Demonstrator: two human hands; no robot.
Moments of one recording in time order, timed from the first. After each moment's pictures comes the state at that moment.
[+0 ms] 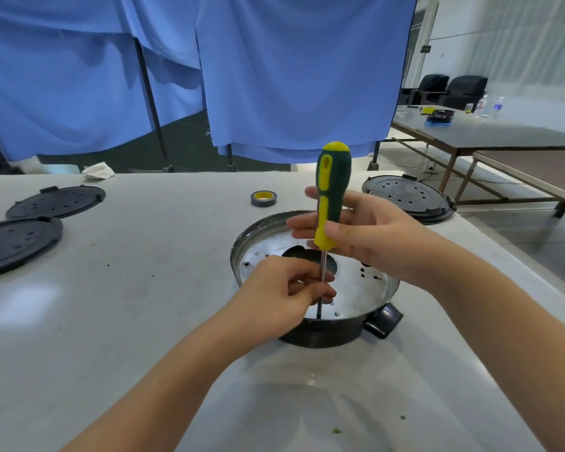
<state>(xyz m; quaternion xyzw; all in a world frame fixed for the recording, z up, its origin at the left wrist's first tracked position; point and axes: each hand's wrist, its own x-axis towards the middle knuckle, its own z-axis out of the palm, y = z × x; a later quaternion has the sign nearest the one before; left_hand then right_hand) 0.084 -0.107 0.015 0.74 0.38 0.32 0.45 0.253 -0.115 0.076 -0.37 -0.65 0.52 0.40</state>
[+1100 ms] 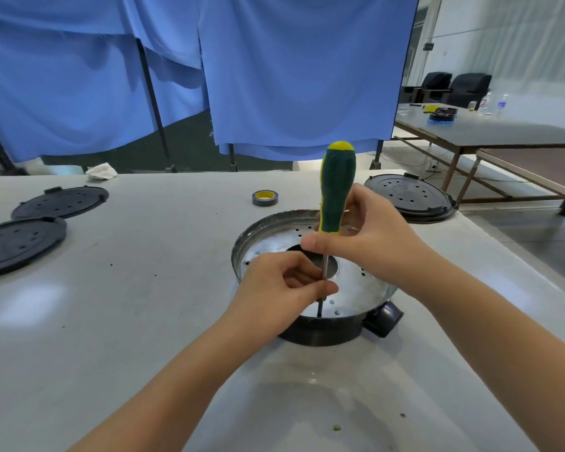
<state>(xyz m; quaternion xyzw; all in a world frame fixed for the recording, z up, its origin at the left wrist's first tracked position) 0.088 -0.108 0.012 0.70 0.42 0.40 0.41 0.241 -0.114 0.067 -0.51 -0.67 0.29 0.46</state>
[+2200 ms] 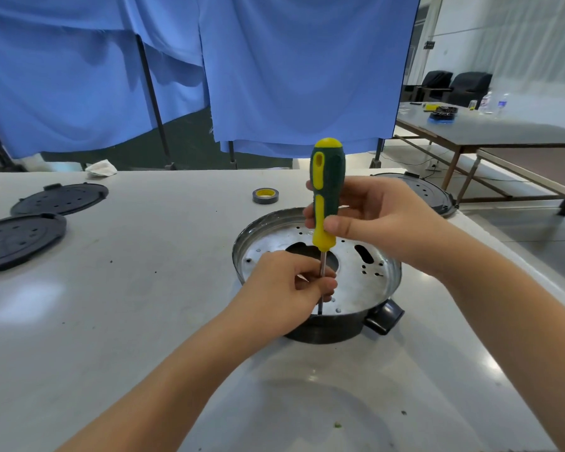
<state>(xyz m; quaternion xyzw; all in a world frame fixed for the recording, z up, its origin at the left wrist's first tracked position) 0.091 -0.105 0.010 0.74 0.41 0.35 0.40 0.254 -0.116 0.085 -0.39 -0.70 0.40 0.44</state>
